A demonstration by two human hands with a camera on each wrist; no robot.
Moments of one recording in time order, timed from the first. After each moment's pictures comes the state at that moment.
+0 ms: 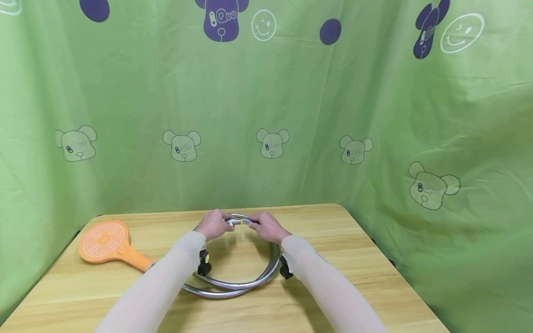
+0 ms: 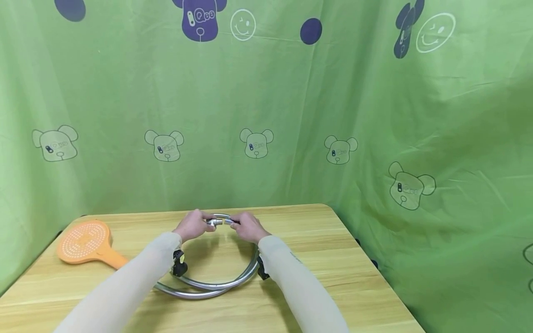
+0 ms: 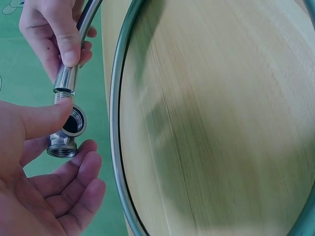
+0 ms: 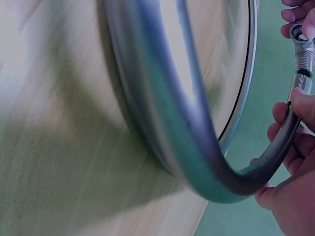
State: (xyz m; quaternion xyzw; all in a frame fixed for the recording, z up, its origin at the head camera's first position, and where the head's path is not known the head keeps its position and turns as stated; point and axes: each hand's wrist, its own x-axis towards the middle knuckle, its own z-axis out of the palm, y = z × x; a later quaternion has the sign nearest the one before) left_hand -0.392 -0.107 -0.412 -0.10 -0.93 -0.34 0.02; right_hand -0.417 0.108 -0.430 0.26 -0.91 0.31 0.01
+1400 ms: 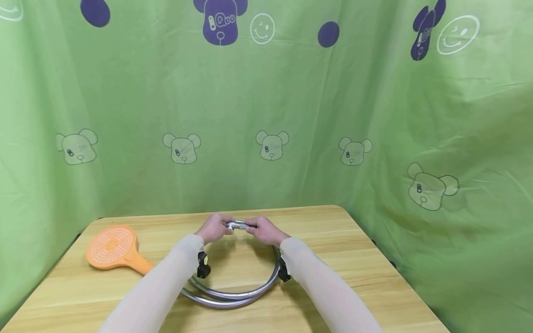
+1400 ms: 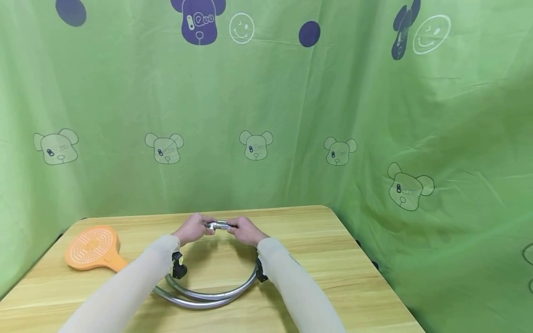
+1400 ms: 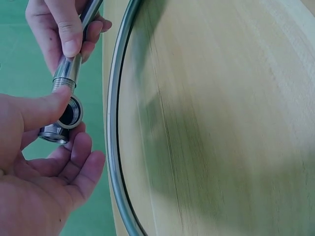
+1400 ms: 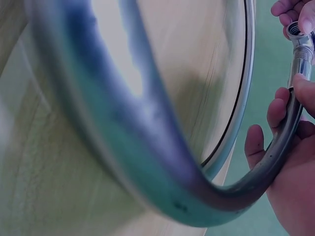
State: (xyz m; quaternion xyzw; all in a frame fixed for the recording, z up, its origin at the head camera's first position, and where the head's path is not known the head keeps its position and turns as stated) left_hand -0.399 -0.110 -0.426 -0.15 -0.89 -0.43 0.00; right_hand -0.417 0.104 -0.437 0.27 -0.89 0.37 -0.05
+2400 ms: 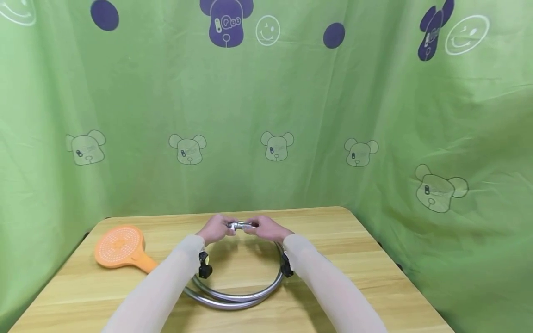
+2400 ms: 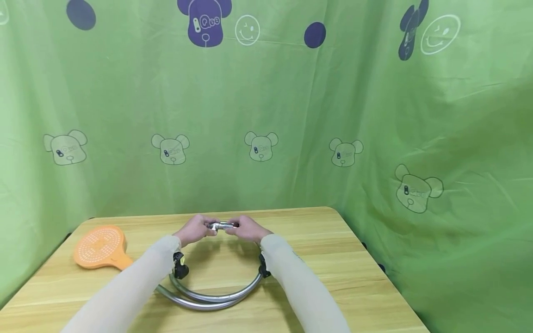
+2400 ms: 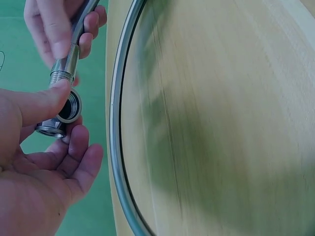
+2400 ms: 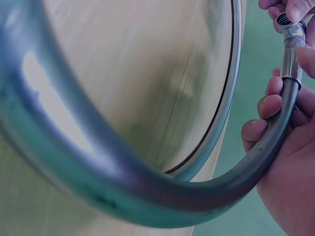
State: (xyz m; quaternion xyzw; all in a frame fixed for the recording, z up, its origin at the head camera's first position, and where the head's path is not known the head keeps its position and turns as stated) left_hand -0.399 -0.120 -0.427 -0.15 -0.87 -0.47 -0.01; right_hand -0.426 0.098 -0.430 0.27 -0.88 0.37 -0.09
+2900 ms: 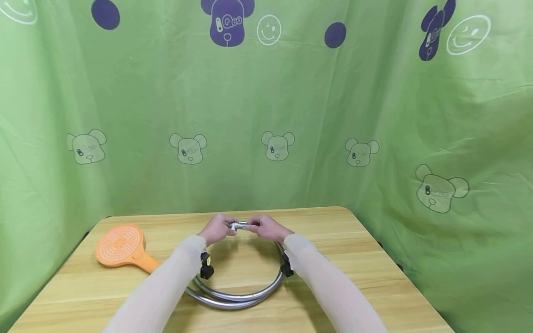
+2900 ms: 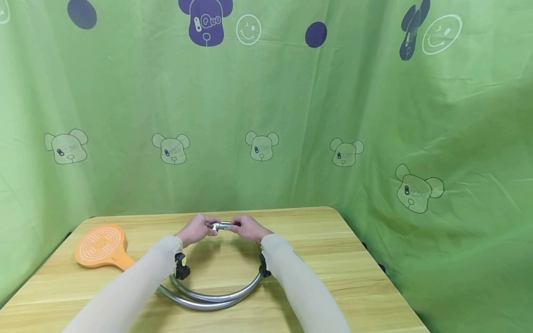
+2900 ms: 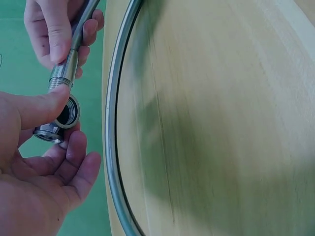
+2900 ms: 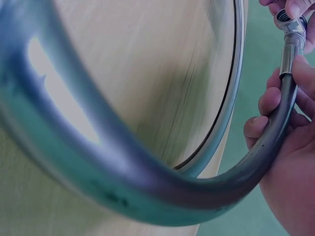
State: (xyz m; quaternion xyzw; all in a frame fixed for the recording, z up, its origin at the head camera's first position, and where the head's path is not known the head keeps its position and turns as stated) left_hand -0.396 -0.115 -0.428 -0.15 -0.87 -0.47 0.00; right_hand -0.430 0.101 -0.429 0.29 -0.88 0.37 -0.08
